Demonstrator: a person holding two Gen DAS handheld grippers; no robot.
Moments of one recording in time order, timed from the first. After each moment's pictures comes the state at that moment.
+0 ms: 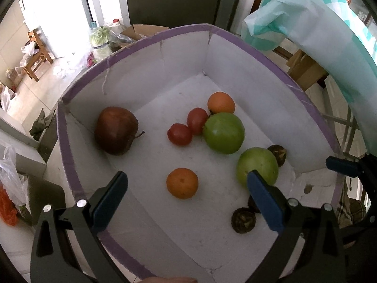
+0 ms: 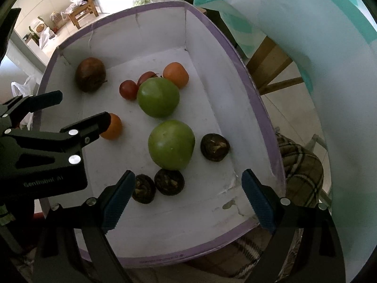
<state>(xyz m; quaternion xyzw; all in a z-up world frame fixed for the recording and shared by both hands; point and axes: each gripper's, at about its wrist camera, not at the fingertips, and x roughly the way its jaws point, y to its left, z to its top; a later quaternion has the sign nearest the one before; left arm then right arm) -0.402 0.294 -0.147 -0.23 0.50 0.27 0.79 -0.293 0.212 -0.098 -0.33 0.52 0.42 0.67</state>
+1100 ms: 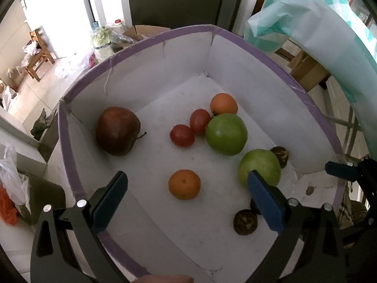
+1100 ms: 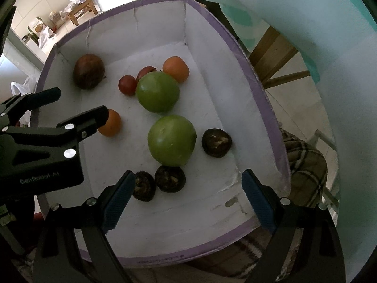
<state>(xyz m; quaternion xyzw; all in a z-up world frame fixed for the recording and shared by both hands) -0.403 0.296 -0.150 -0.23 0.49 0.28 0.79 -0.292 0.213 -0.106 -0.32 0.53 0.41 0.66</state>
